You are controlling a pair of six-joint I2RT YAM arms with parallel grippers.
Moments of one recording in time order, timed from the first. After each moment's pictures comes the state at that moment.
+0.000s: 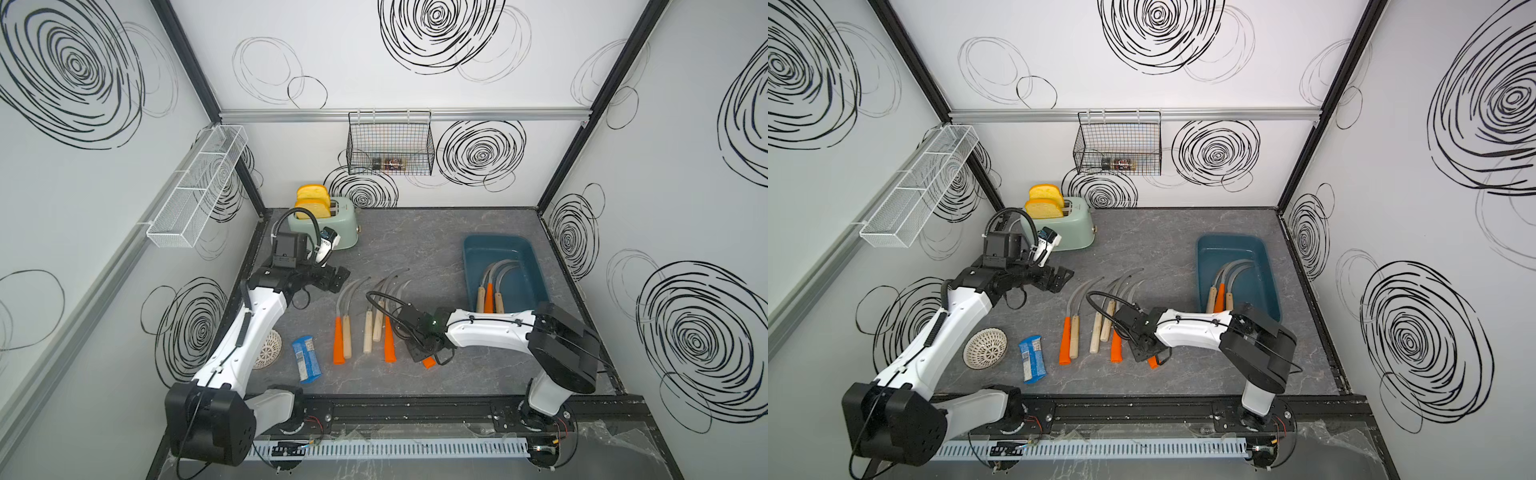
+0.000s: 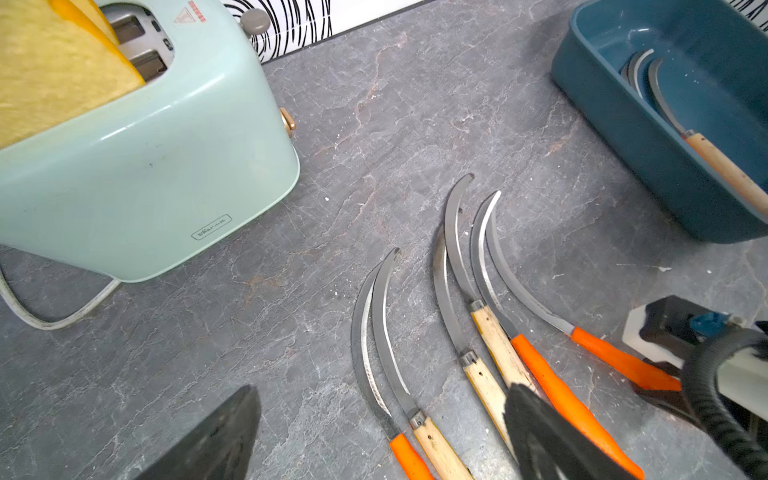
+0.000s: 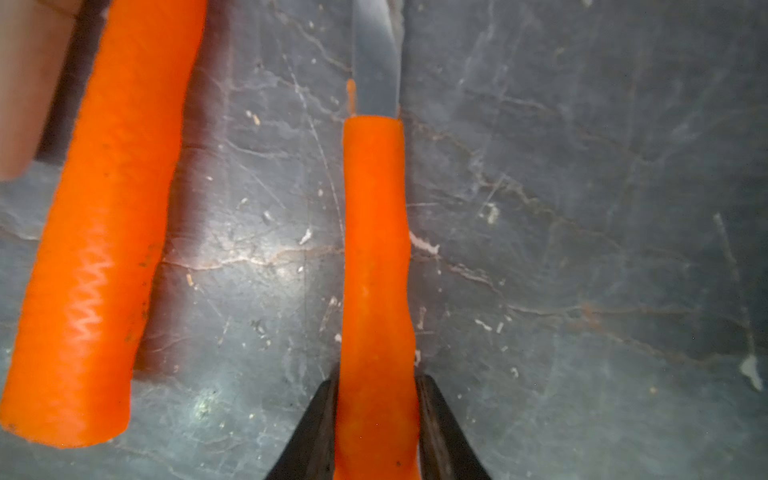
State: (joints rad) left arm -0.09 1.22 1.04 -0.63 0.33 0.27; right arm 1.09 1.71 0.97 -0.62 0.14 0.61
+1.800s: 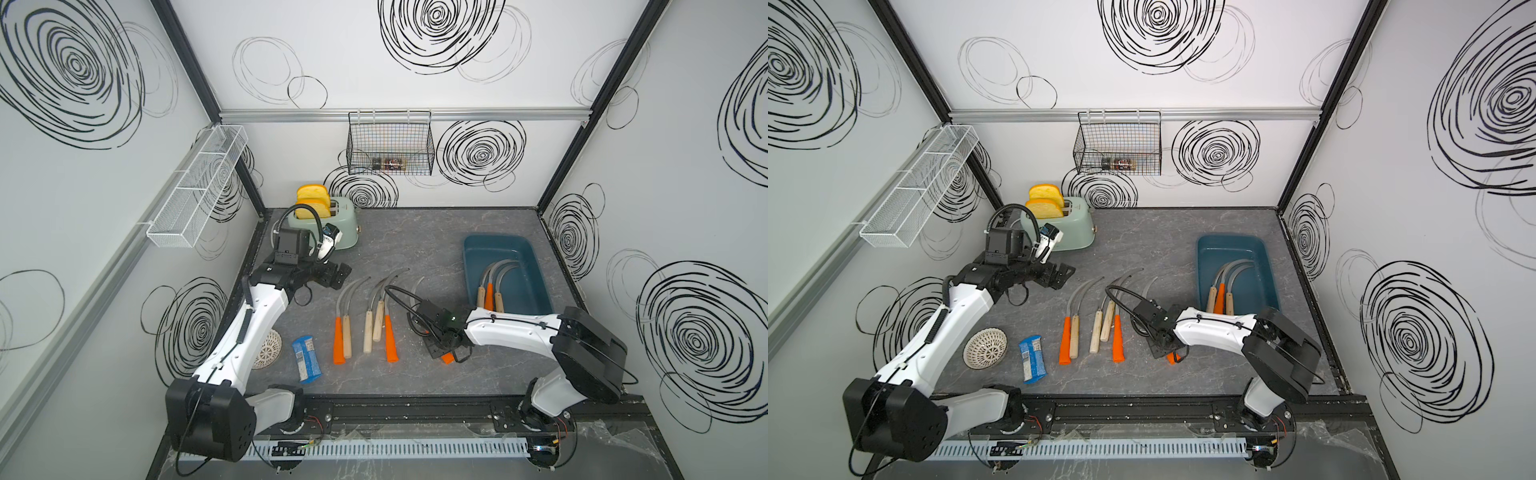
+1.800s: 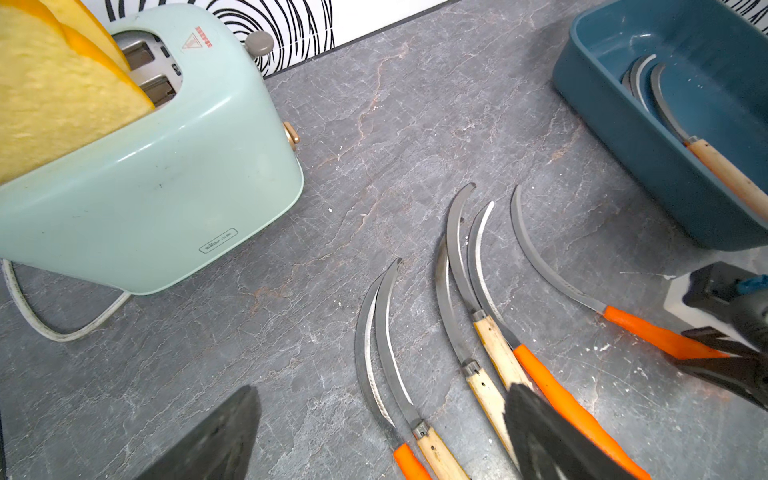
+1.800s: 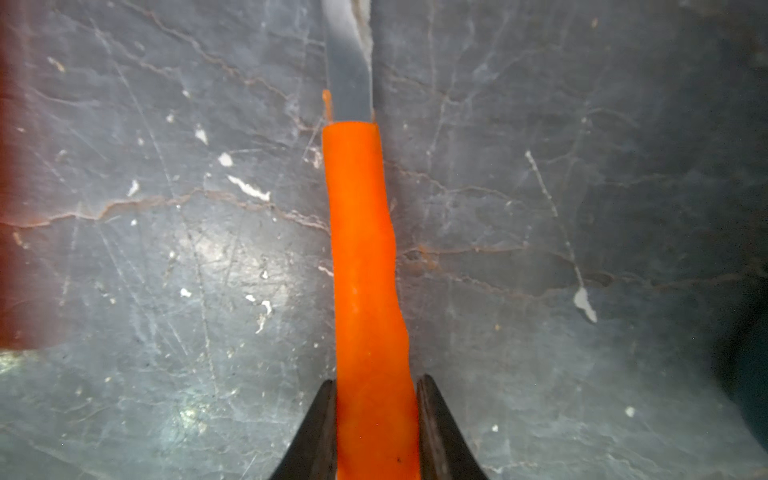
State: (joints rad) left arm -0.11 1.24 1.07 -0.63 0.31 0.26; right arm 1.00 1.57 0.86 -0.66 0.17 0.54
